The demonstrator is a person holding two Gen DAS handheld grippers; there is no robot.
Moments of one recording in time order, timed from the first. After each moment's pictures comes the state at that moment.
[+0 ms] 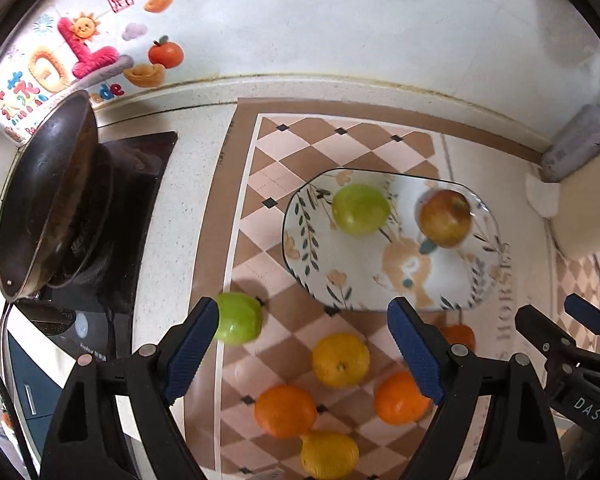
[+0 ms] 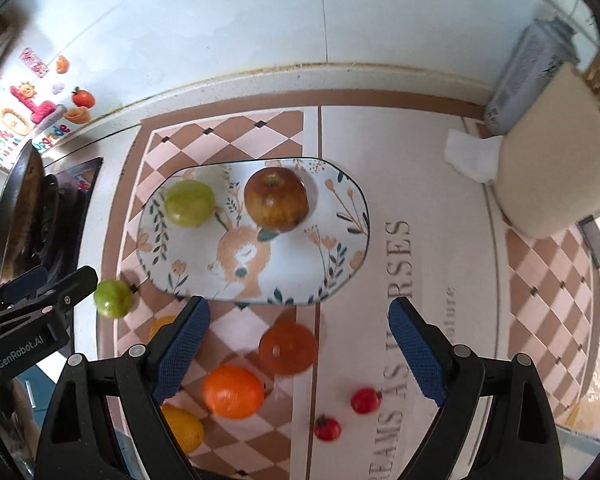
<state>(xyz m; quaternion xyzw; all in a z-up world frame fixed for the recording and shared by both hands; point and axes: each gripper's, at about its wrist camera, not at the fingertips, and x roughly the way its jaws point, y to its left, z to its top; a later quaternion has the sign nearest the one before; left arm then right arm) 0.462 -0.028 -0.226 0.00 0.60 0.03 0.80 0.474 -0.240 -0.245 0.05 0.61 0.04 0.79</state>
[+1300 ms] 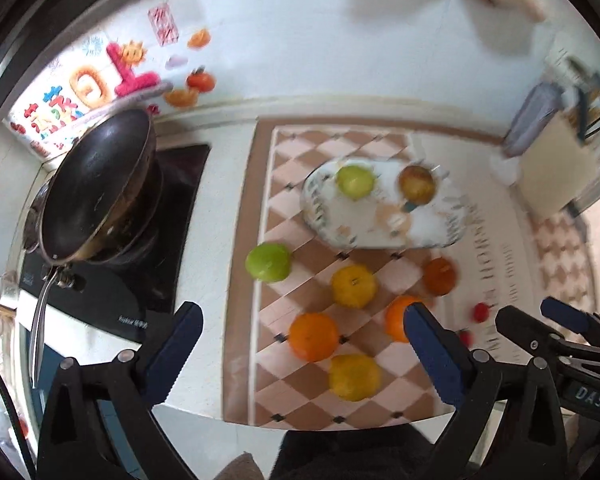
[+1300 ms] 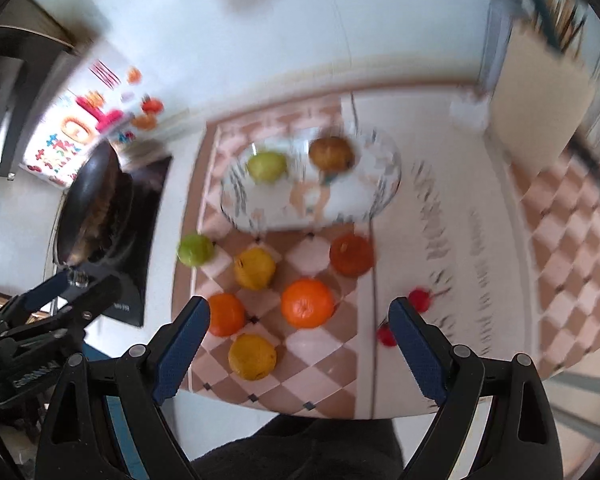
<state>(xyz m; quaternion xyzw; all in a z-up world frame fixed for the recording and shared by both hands) 0.361 -0.011 -0.175 0.04 0.56 0.03 0.83 0.362 -0.226 -0.204 0.14 0.60 0.08 0.78</state>
